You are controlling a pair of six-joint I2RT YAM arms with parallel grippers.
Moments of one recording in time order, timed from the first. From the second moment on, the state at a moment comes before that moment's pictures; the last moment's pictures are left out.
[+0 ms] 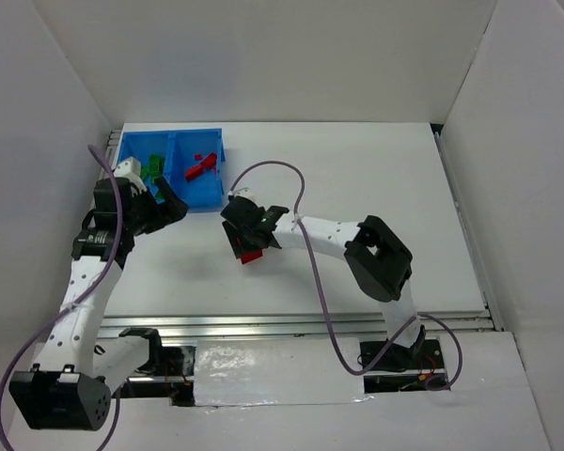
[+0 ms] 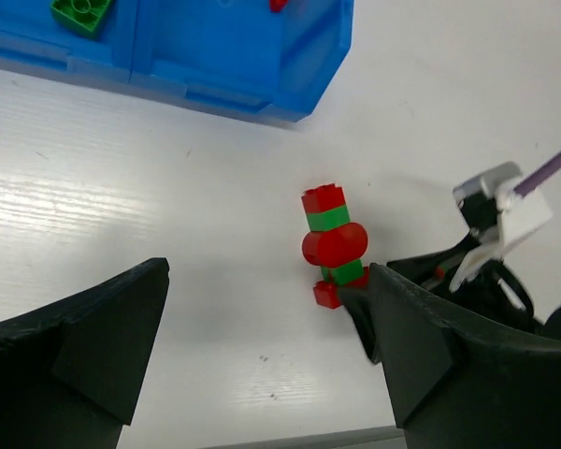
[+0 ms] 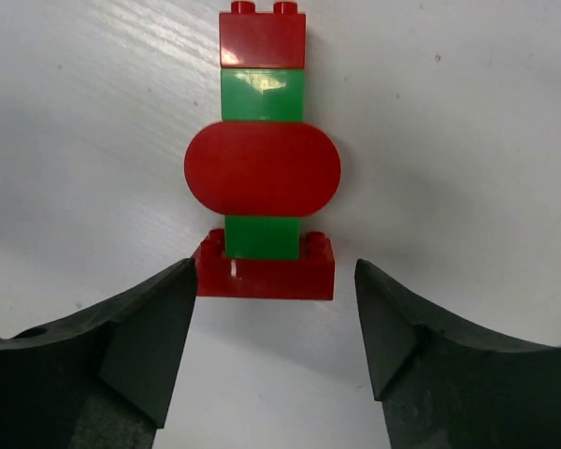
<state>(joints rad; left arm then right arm) 0.01 0.99 0.96 -0.54 0.14 -0.47 0.96 2.00 1.51 -0.51 0.27 0.46</state>
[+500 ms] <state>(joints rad) 0.01 0.85 0.88 -0.56 0.17 -0.37 0.96 2.07 1.56 -0.51 0.29 0.45</state>
